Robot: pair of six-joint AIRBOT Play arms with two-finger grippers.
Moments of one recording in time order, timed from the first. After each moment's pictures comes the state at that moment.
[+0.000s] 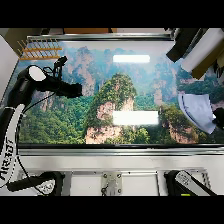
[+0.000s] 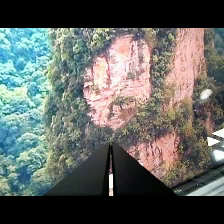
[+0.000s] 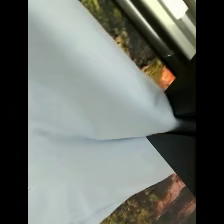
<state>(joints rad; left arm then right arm) -0.11 -1.40 1.36 1.10 -1.20 -1.46 -0.80 -1.12 0.91 -1.35 1.04 1.65</state>
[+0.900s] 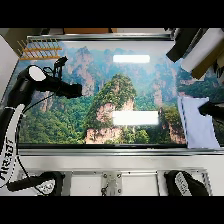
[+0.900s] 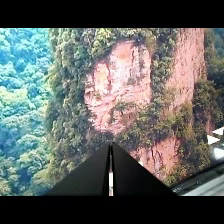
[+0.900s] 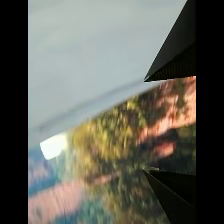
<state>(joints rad) -0.11 -1.40 1.36 1.10 -1.21 -1.46 -0.50 -0.83 0.87 -1.20 1.03 1.33</state>
